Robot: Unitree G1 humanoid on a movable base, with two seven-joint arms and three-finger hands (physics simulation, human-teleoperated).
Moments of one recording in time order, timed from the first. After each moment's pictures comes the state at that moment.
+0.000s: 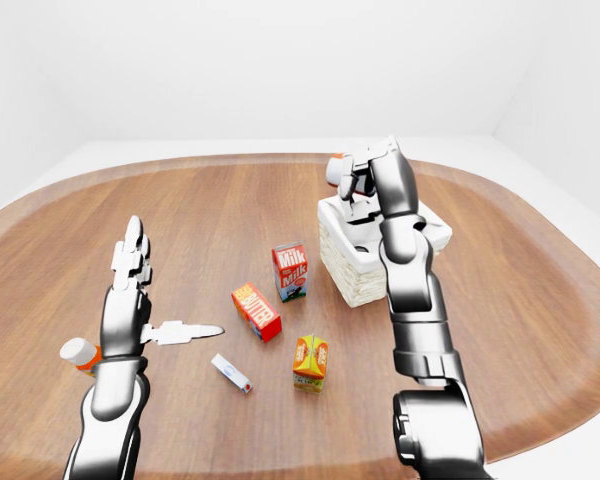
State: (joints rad) left arm 0.11 0.01 0.01 -0.37 0.31 -0.09 0.07; right arm -0.65 -0.27 -0.12 0.20 -0.45 -0.09 -0.01
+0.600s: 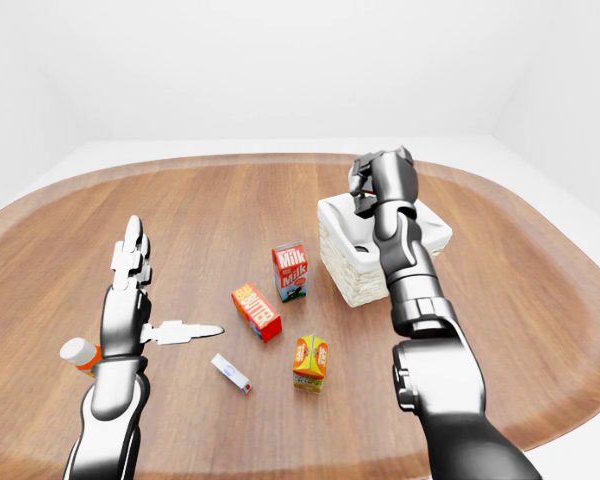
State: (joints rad) left arm 0.11 0.01 0.01 -0.36 0.31 -0.09 0.07; right arm -0.93 -0.33 -0.06 0.85 -0.66 -0.09 -0.27
